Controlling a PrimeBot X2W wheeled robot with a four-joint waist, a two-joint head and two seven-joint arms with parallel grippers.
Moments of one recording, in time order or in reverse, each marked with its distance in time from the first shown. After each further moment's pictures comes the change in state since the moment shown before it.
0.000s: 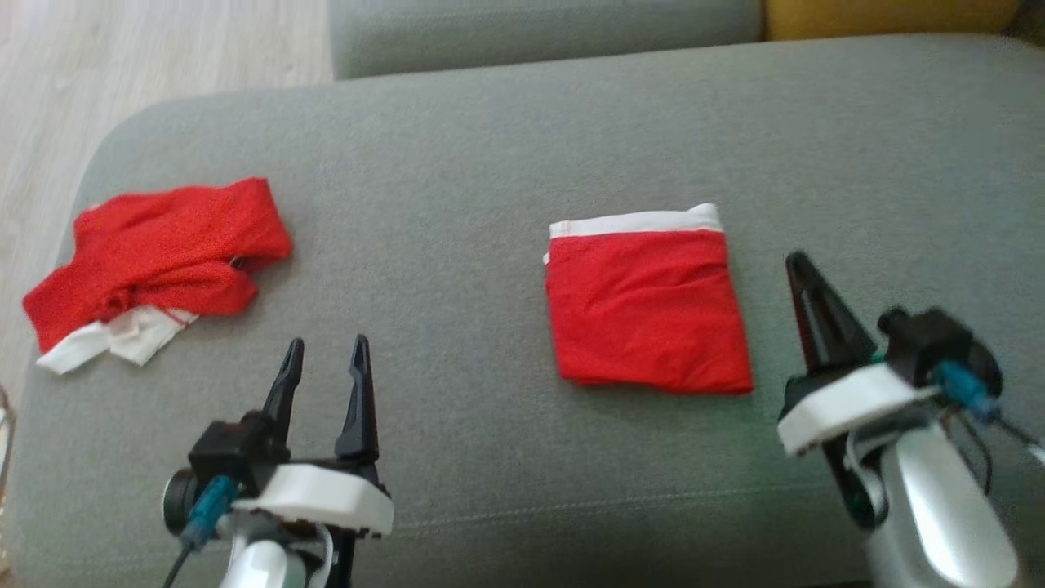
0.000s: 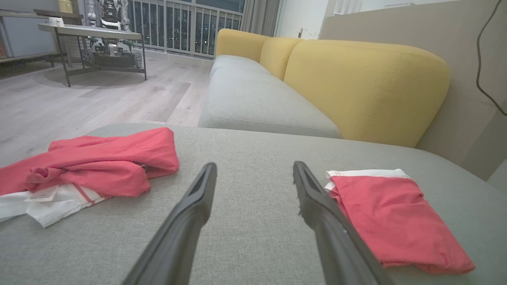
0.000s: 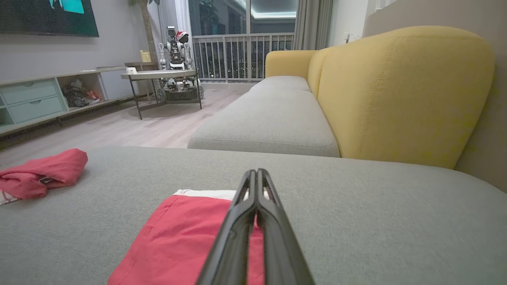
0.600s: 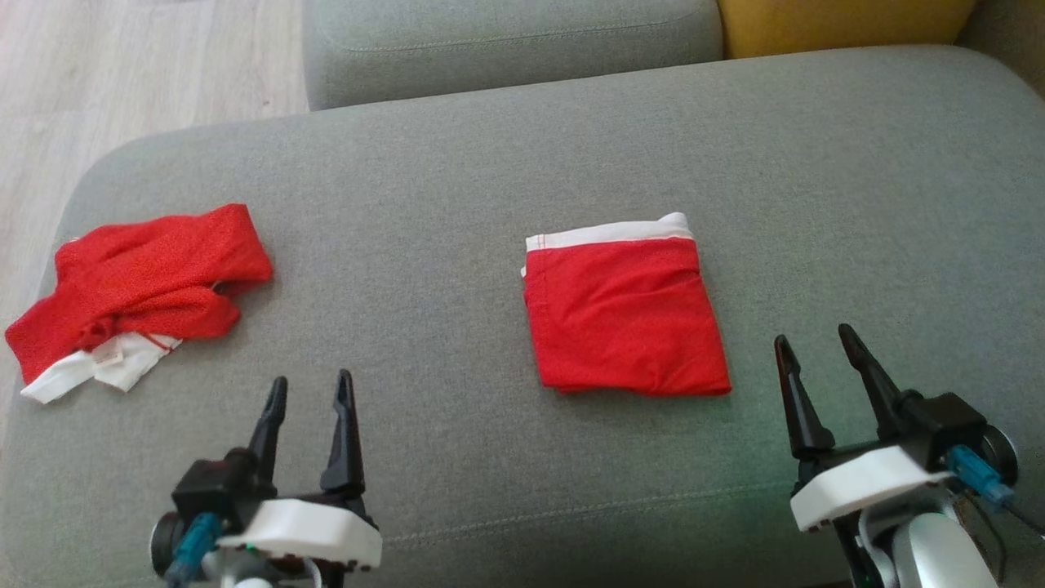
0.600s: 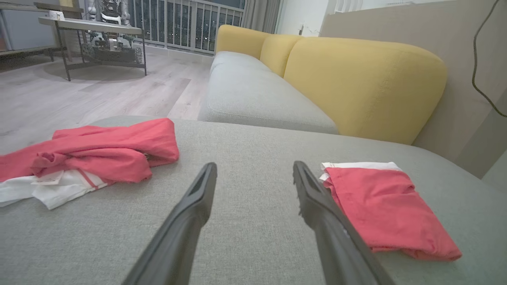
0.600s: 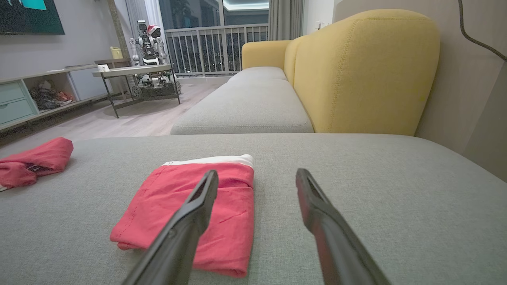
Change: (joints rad) left arm 0.092 0.000 0.021 -0.035 -0.006 0.013 0.000; right arm 0.213 0.054 -0.078 -0.128 -0.043 0.000 0.000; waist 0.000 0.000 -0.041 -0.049
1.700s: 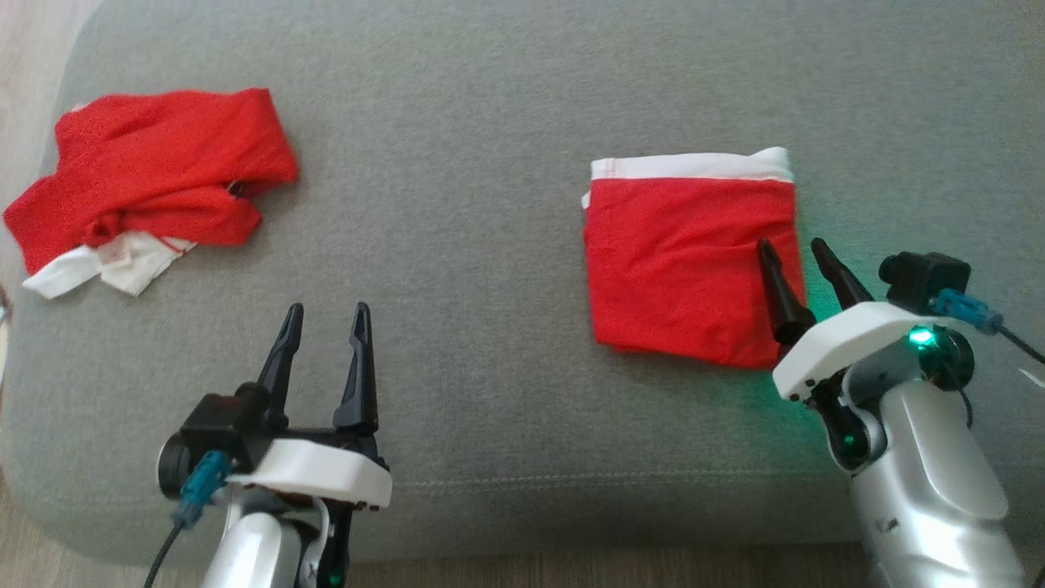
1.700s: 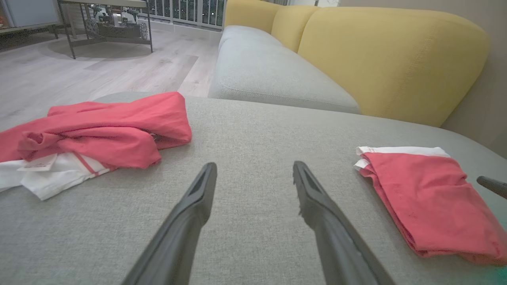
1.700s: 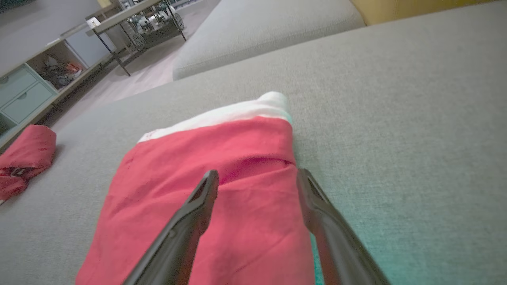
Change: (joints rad) left arm -0.133 0.000 -0.009 0.014 0.024 -0.047 0.000; right arm -0.363 -0.003 0.013 0.337 0.237 0.000 0.184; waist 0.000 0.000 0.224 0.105
